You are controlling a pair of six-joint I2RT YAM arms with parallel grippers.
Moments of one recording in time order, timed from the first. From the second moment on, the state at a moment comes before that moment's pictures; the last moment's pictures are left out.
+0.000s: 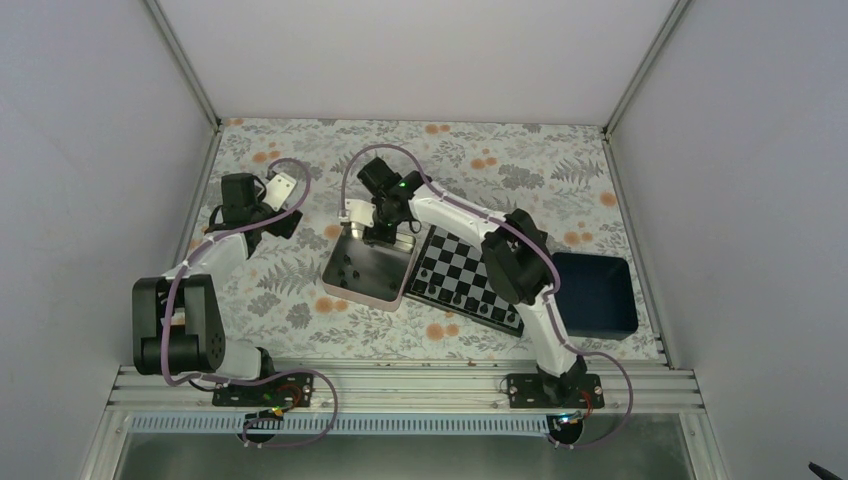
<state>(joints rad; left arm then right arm) 0.08 1.42 0.76 -0.02 0.15 0.56 0.82 2.22 1.88 -0.80 -0.22 -0.66</state>
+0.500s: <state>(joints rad) 0.08 1.40 0.76 -0.02 0.18 0.55 0.82 2.27 1.89 -0.79 -0.17 -0.66</state>
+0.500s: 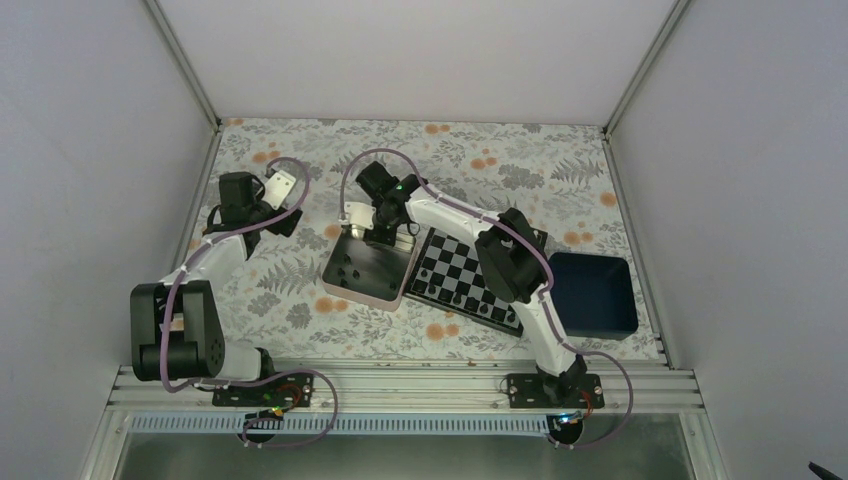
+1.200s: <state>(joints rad) 0.08 1.39 0.76 -0.02 0.19 0.55 0.82 2.31 1.89 -0.76 -0.15 -0.65</state>
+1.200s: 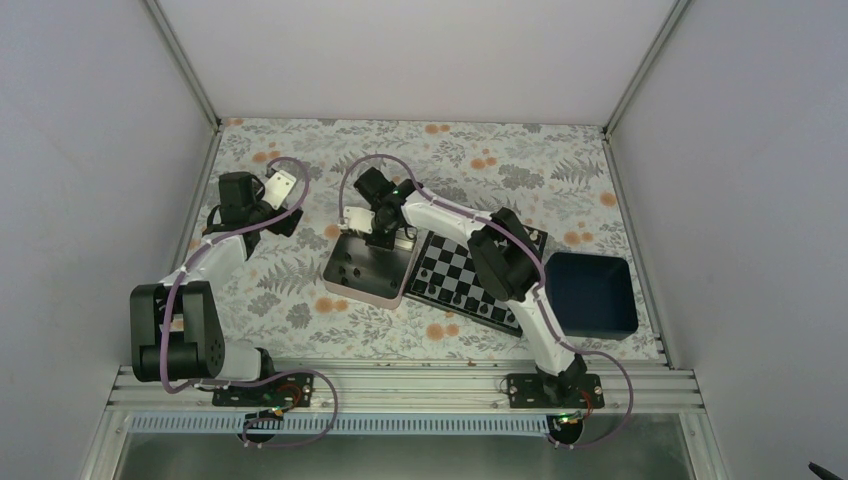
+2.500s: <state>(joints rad) 0.08 1.41 0.76 -0.03 0.17 0.54 0.58 1.49 0.92 -0.66 -0.21 -0.65</state>
